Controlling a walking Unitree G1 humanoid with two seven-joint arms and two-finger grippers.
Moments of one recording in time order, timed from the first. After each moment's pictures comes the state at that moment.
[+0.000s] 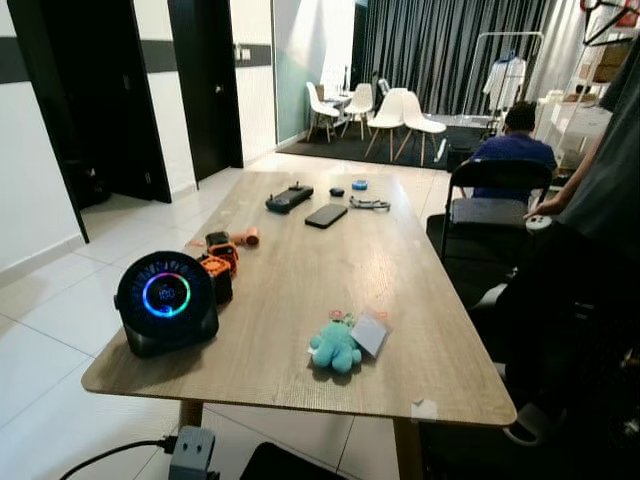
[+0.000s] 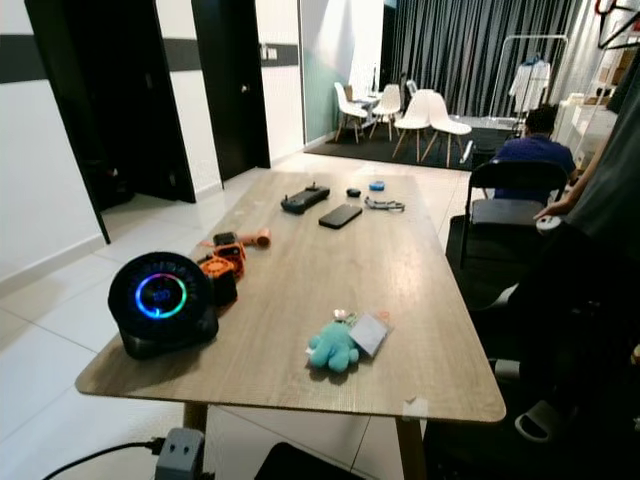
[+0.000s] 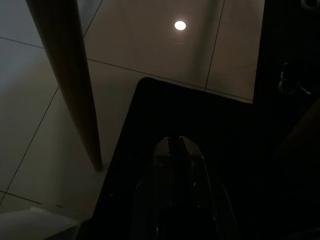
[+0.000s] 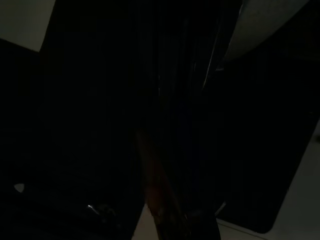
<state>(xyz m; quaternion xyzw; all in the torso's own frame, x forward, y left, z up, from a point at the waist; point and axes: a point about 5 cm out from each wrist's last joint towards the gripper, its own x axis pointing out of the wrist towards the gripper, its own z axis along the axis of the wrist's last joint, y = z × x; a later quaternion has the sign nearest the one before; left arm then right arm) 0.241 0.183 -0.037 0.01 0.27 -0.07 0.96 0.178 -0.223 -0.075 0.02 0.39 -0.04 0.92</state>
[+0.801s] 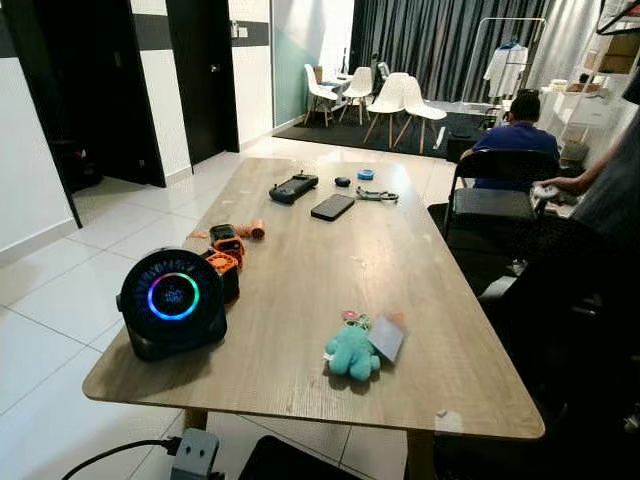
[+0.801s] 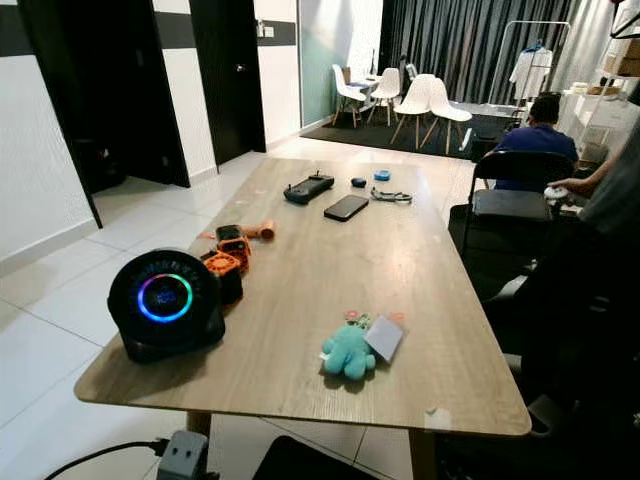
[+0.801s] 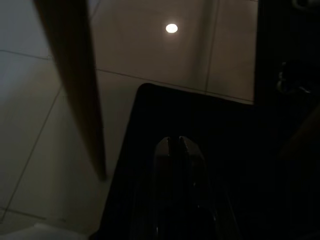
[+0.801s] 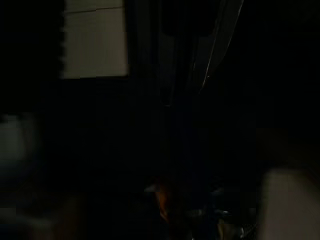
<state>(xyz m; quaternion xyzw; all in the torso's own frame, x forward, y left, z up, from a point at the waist) 0.236 0.188 -0.036 0.02 0.25 -0.10 0.96 0.120 -0.333 -0.048 -0.04 0.31 -0.32 0.90</state>
